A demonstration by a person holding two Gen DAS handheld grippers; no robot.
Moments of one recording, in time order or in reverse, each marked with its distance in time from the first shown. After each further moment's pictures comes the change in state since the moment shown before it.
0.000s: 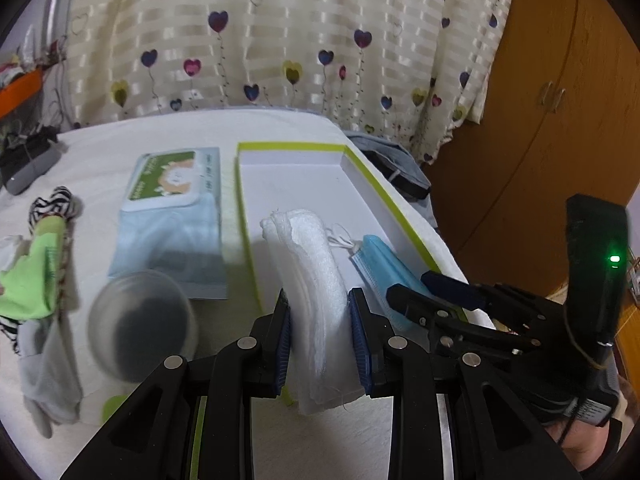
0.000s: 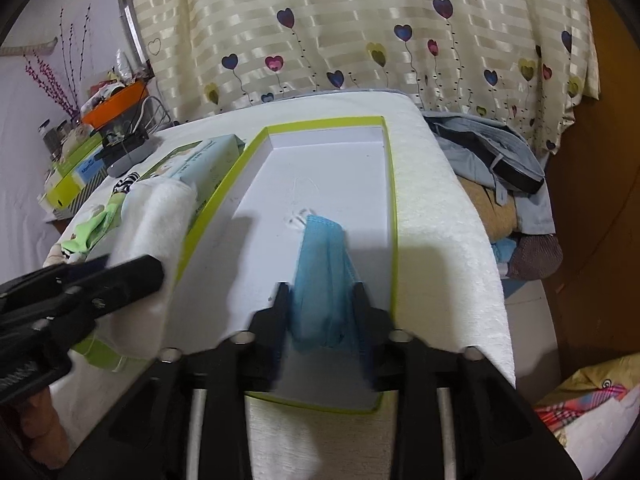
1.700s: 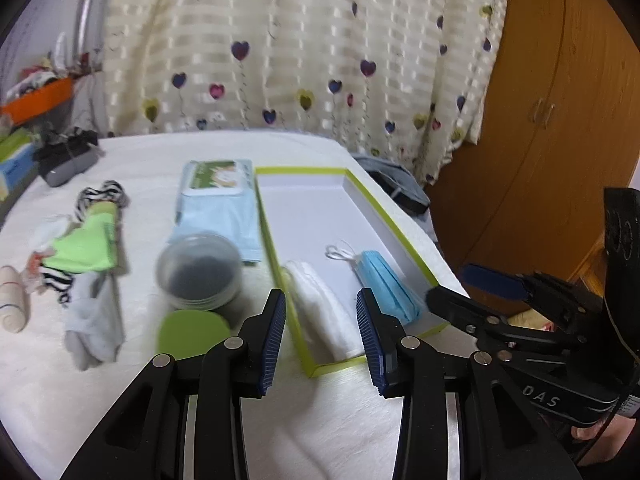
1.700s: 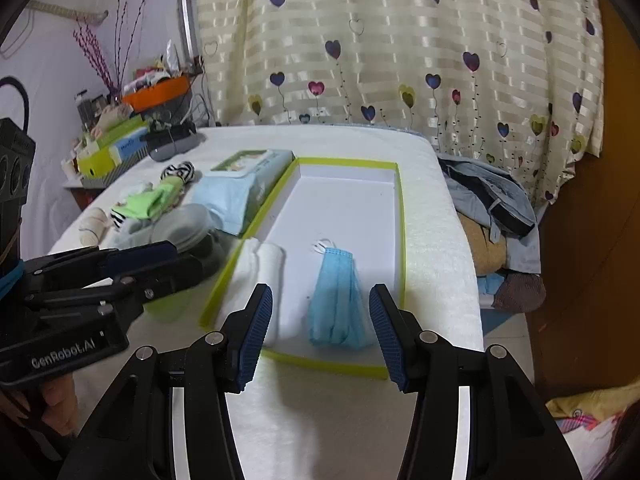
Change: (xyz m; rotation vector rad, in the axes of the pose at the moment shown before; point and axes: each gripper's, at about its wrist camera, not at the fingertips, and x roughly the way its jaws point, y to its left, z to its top) left arm -0.082 0.004 -0.039 -0.023 -0.114 0.051; right arm -0.077 0.042 -0.025 -0.152 -0.087 -0.011
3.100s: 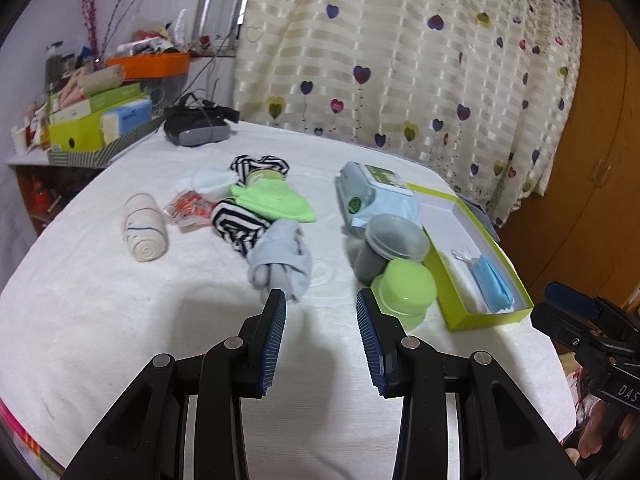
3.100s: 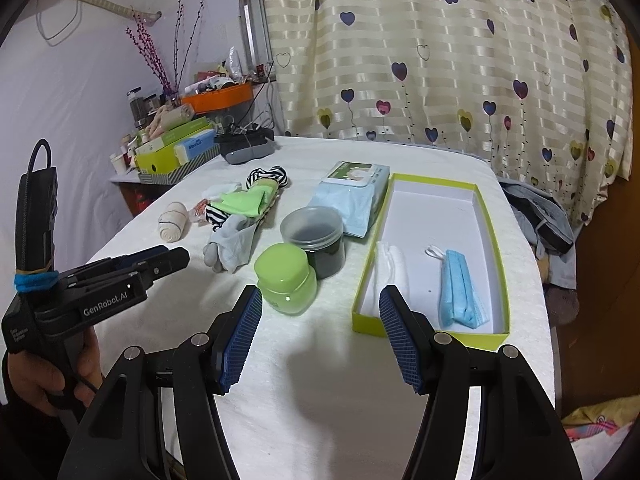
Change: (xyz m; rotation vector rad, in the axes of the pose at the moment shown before) left arm -0.081 0.125 -0.056 -0.207 -0.082 0.201; right arm -0.037 0.096 -0.017 -0.070 -0.051 0.134
